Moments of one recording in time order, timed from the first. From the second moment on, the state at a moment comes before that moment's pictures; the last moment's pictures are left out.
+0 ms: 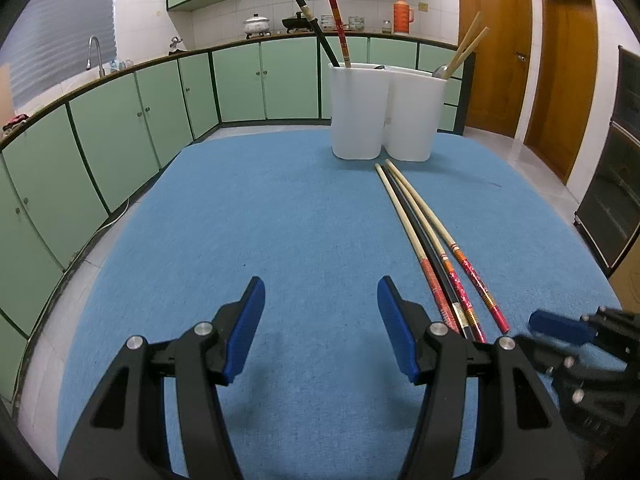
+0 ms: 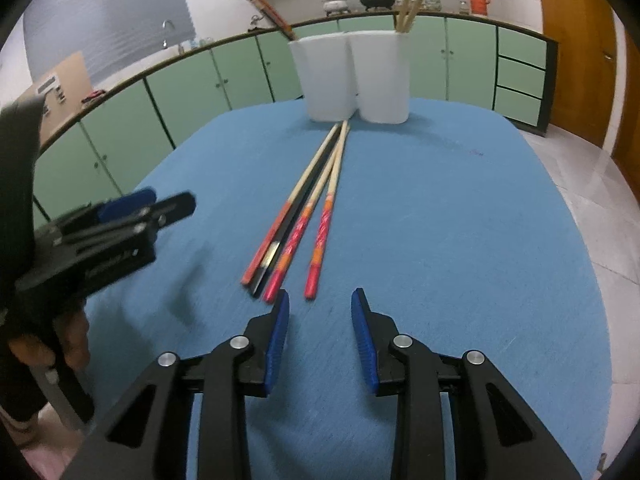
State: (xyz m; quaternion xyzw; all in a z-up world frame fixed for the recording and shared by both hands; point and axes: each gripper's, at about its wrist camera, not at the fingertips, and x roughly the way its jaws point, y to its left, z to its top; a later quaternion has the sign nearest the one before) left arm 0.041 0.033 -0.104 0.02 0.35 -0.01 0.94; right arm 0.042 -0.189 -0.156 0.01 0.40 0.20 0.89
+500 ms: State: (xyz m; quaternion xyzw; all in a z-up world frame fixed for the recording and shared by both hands) left arm 0.039 0.029 -0.103 0.02 0.35 -0.02 0.94; right arm 0.054 -0.176 -0.156 0.00 0.41 0.18 0.89
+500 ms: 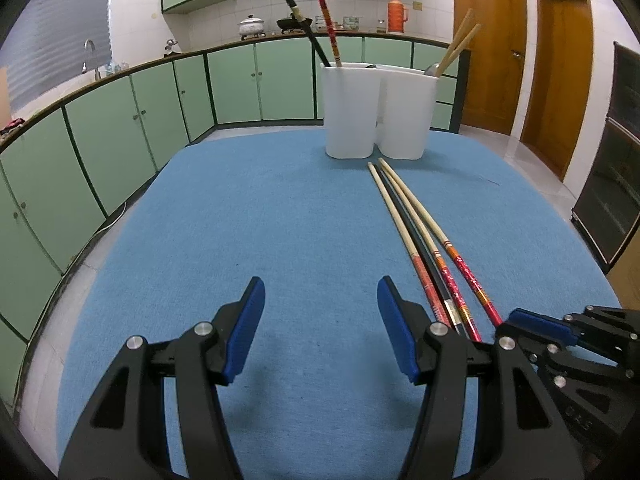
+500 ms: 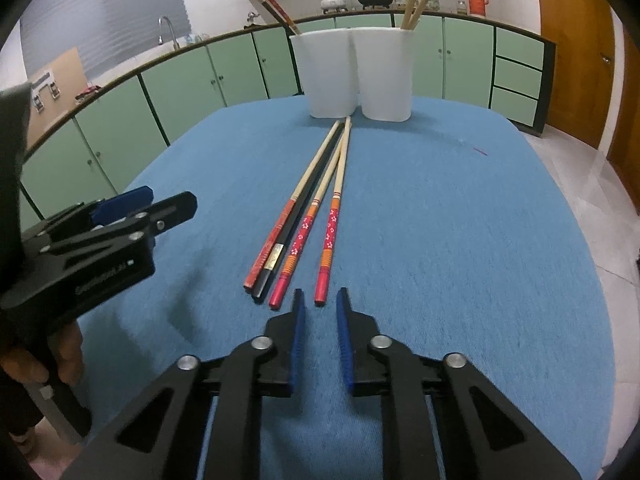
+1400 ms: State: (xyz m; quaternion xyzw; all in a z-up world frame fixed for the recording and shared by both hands) left arm 0.044 -0.012 -0.127 0.04 0.42 -0.10 0.90; right arm 0.059 -0.207 -0.157 0.03 0.41 0.14 0.90
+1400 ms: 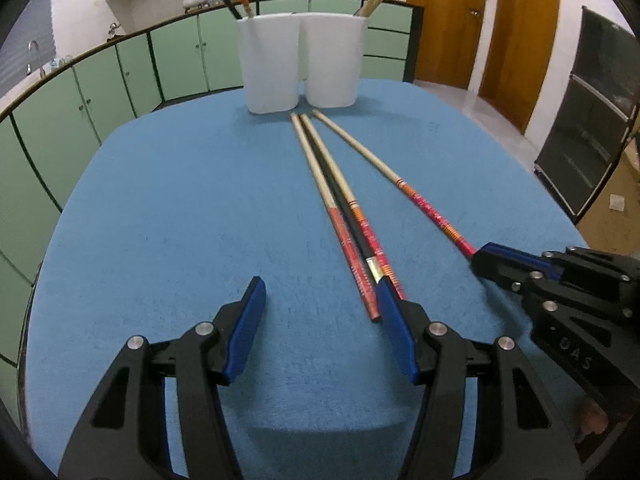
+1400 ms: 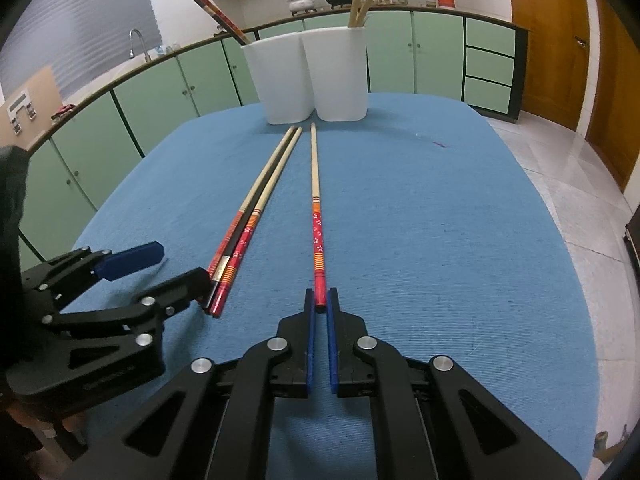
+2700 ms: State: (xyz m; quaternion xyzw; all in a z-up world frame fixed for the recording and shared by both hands) left arm 0.037 -0.010 -0.127 0.02 0.43 -0.09 0.90; right arm 0.063 -0.211 -0.162 0.04 0.42 0.14 0.90
